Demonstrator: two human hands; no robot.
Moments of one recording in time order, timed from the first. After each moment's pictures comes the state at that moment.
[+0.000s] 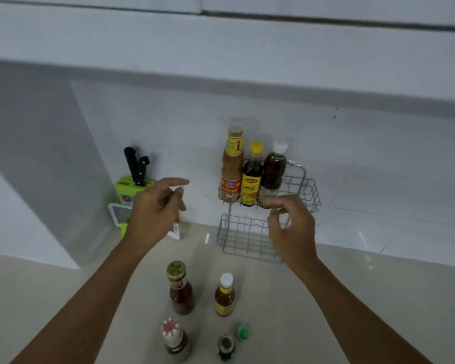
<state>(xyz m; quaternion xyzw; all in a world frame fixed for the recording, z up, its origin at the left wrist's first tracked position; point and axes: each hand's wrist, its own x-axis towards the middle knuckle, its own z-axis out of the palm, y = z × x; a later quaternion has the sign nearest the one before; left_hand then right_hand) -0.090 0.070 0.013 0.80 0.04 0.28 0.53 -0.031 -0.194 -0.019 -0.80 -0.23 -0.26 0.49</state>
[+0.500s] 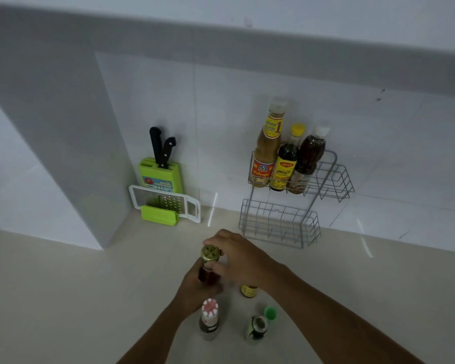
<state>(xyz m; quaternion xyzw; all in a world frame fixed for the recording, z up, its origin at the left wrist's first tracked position) -0.163 0.084 -0.219 0.79 0.08 -0.02 0.61 -0.093 -0.067 -0.079 -0.88 -0.40 0.14 0.23</state>
